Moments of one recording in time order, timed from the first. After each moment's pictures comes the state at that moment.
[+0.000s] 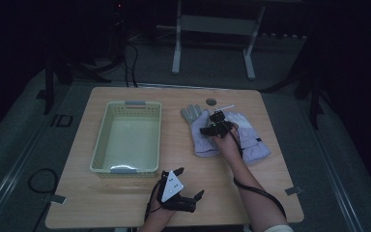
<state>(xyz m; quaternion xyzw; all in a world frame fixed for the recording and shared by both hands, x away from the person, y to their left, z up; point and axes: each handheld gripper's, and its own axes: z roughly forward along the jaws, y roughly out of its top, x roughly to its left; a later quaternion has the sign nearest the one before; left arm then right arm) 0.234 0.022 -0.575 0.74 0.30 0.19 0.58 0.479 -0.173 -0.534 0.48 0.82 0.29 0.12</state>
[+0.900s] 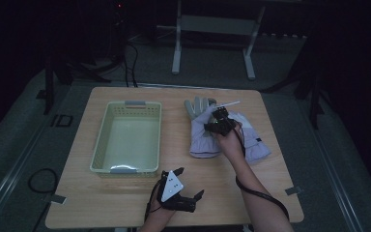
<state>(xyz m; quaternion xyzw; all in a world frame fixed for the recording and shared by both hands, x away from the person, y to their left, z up) 0.234 0.023 -0.575 0.74 0.30 0.19 0.58 0.454 -0.173 -0.486 0.49 0.80 0.32 0.10</state>
